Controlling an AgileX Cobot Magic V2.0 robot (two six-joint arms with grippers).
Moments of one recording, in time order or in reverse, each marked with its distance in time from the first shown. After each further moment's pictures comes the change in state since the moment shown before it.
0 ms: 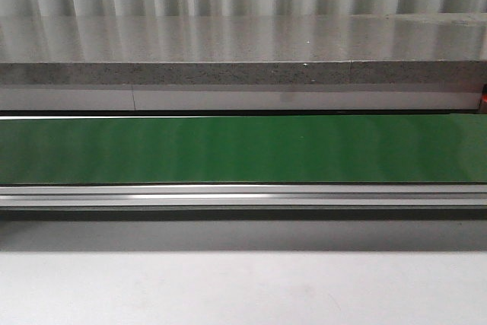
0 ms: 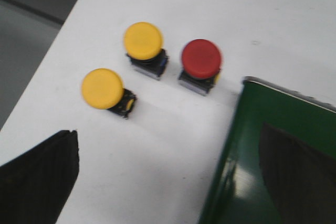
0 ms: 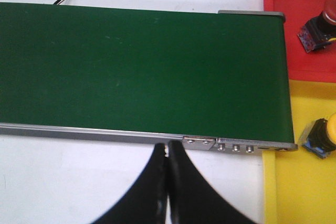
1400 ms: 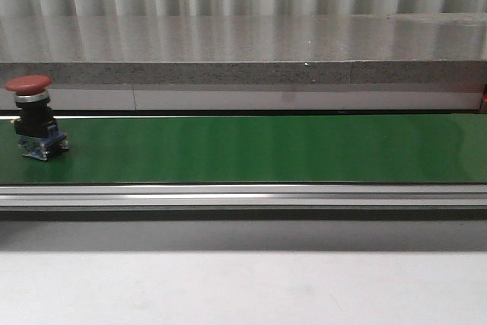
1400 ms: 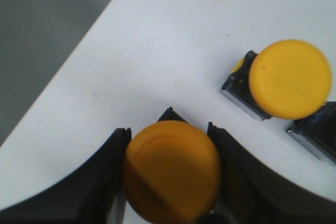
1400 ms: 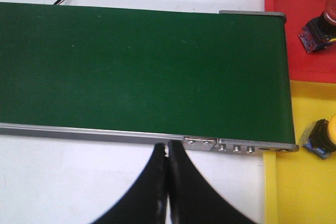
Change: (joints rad) left arm 0.166 0.357 -0.194 -0.040 -0.038 0.002; right arm 0.000 0.000 0.000 0.000 0.000 0.000
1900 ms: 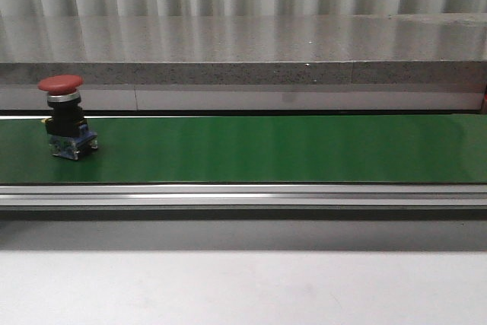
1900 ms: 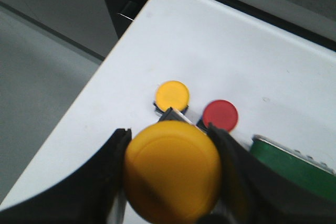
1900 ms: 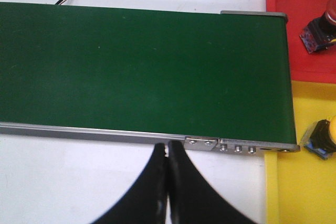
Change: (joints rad) left arm -0.150 -0.350 0.000 0.000 0.139 0.037; right arm 0.000 0.000 0.000 0.000 0.000 0.000
